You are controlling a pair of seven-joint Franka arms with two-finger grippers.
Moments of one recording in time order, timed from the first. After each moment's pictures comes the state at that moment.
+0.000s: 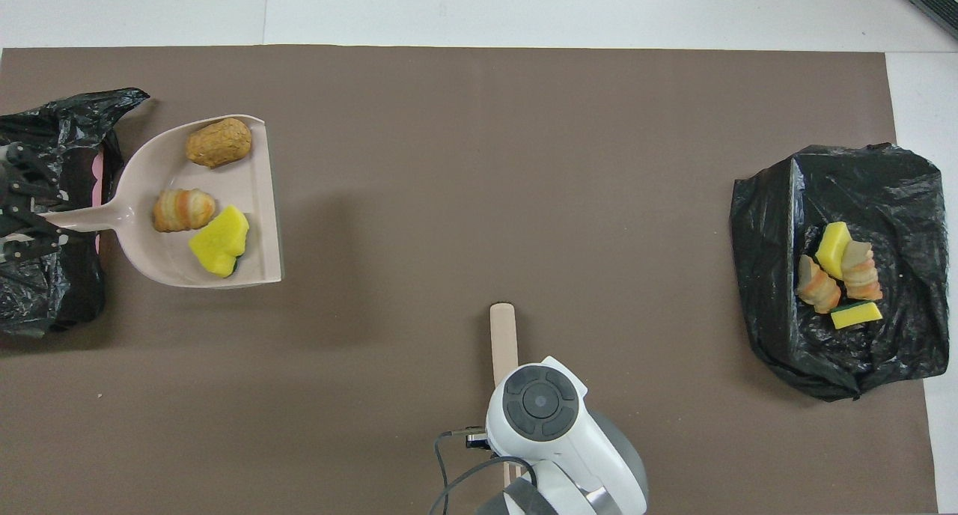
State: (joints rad) left arm 0.22 0.15 0.03 -1.59 -0.08 1.66 1.74; right arm 0.53 -0.01 0.23 -2.33 0.26 2.08 0.61
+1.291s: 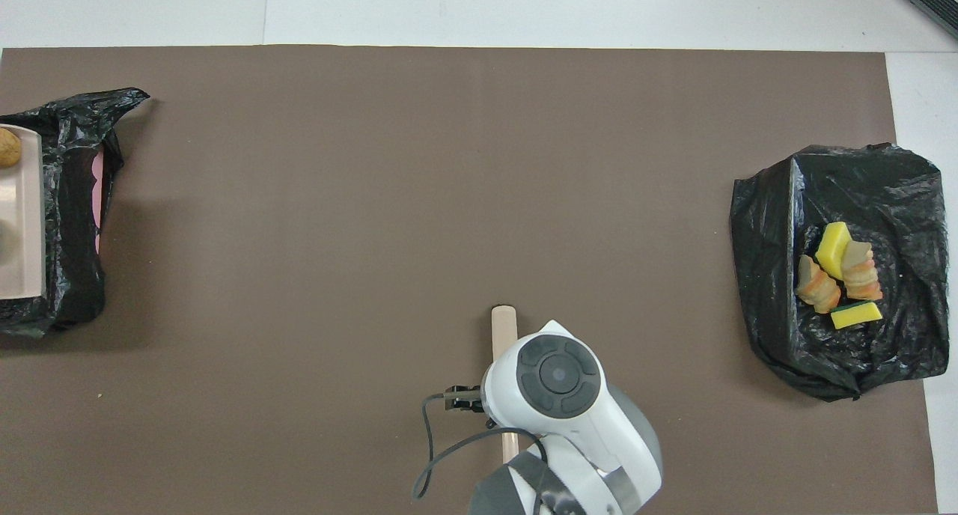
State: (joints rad) left arm 0.42 0.39 0.02 -1.31 0.38 1.97 1.90; right arm 0.32 0.00 0.21 -2.06 0.02 2.10 0.62
